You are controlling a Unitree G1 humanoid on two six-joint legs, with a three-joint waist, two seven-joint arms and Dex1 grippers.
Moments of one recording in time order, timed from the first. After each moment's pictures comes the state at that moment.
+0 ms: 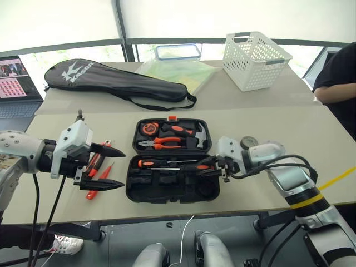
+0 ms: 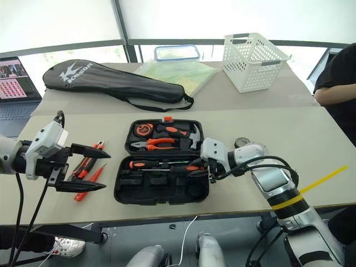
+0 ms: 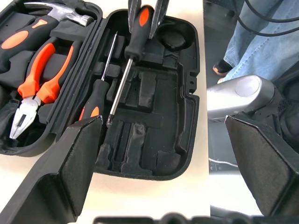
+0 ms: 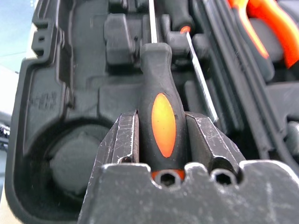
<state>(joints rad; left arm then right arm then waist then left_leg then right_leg) -0.28 1.14 0.20 -0.30 -0.63 0.61 -1.40 -0.59 -0.67 0.34 0.04 0.20 0.27 1.22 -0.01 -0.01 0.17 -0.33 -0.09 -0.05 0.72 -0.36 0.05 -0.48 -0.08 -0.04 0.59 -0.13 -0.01</state>
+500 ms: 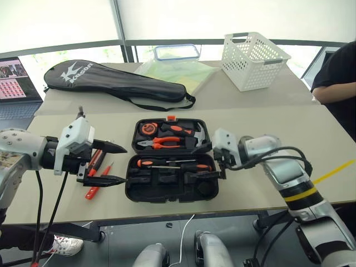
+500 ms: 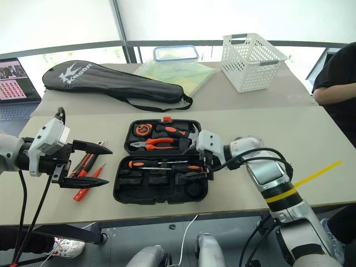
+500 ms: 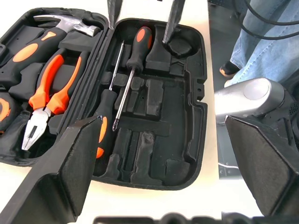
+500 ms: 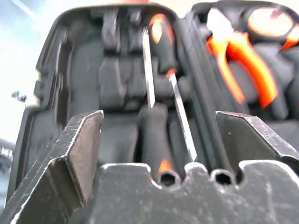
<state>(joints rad) -0.31 1.13 0.18 -0.27 -0.63 0.57 -1.39 -0.69 -0.57 0.29 0.03 0.26 0.39 1.20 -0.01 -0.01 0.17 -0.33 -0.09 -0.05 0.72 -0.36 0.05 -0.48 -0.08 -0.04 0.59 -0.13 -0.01</state>
